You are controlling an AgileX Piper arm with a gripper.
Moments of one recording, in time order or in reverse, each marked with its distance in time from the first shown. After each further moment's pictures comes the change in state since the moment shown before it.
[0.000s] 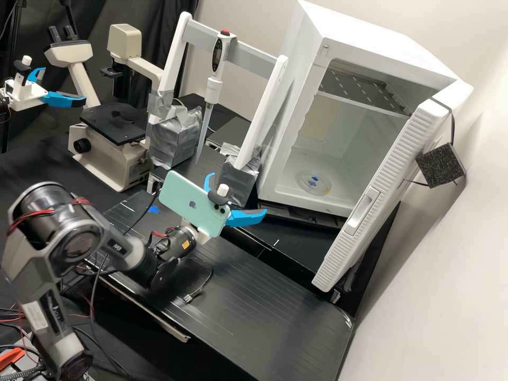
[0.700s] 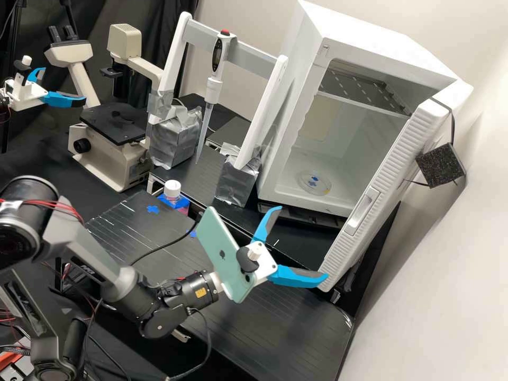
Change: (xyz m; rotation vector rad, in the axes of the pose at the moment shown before) arm -0.043 0.109 0.052 -0.019 -0.184 0.391
